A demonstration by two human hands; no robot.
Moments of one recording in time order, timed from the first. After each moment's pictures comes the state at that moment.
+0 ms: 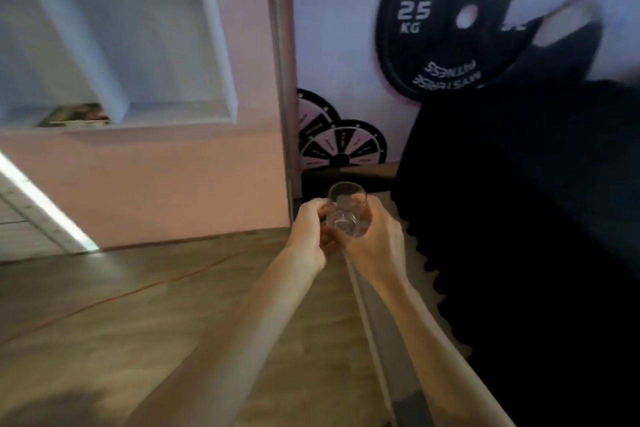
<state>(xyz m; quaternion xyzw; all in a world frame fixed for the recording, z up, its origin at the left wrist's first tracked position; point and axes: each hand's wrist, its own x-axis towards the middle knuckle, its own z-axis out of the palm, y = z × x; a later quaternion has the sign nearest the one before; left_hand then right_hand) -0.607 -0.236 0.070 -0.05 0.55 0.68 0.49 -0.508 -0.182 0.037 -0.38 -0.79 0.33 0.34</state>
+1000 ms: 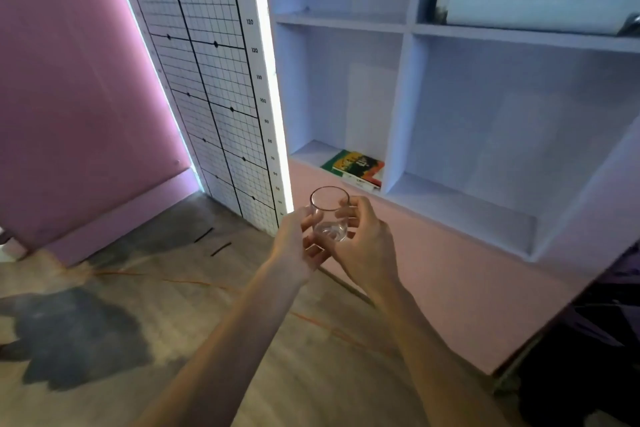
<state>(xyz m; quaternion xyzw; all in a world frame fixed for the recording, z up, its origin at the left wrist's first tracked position) -1.114 -0.442 0.104 -0.27 0.47 0.83 0.14 -1.100 -0.325 0.076 0.02 -0.86 0.47 0.18</state>
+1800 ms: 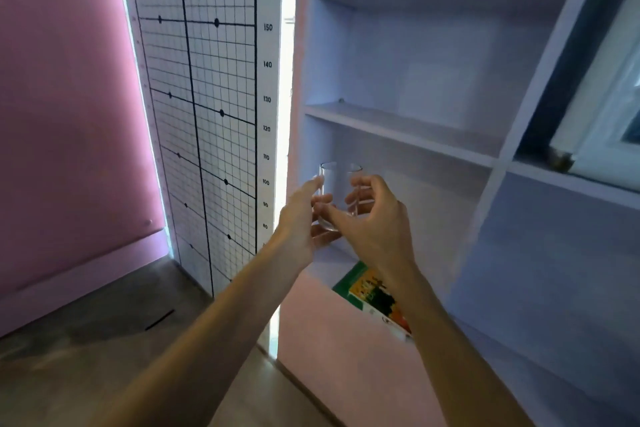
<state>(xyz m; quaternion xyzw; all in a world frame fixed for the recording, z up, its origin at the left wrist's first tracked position) -1.417 -0.493 0.227 -0.10 0.52 0.84 0.08 -1.409 -0.371 0.211 0.07 -0.85 0.44 0.27</state>
